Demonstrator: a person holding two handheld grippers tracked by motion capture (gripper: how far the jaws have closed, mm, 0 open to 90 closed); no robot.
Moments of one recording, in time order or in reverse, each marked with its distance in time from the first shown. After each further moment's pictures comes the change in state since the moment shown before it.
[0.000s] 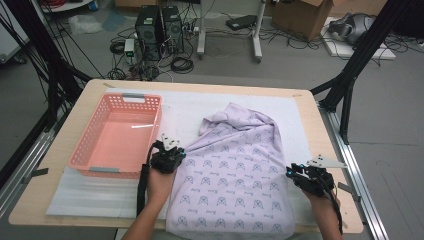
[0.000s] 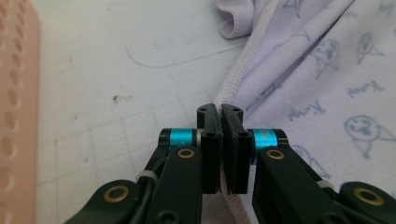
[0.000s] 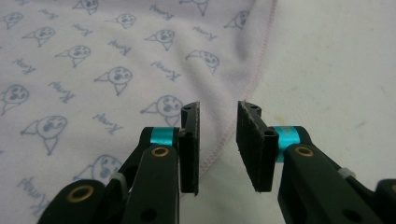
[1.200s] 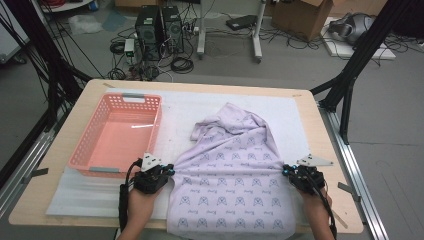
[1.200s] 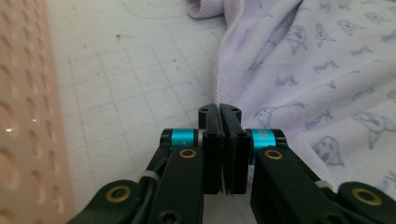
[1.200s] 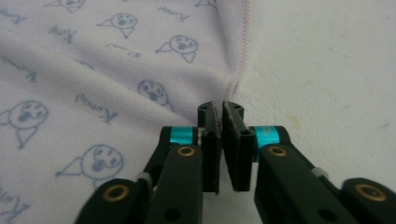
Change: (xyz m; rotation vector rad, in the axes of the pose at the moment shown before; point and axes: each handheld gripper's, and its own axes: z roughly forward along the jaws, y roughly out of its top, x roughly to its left) left arm 0.014 -0.040 -0.049 -0.026 -0.136 -0.018; right arm 0.009 -0.002 0.021 0.049 -0.051 -0.038
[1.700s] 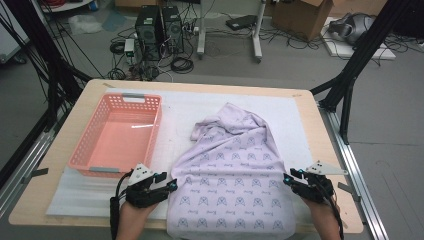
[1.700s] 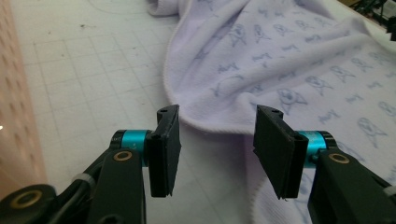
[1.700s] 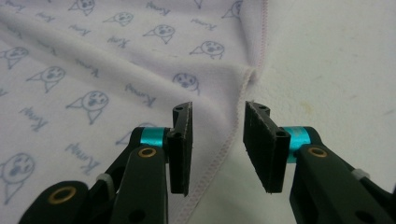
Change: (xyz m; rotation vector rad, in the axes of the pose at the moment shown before) left arm -0.013 -0.018 -0.036 -0.060 -0.124 -0.013; right arm 0.003 -0.010 -0.030 -0.057 0.090 0.018
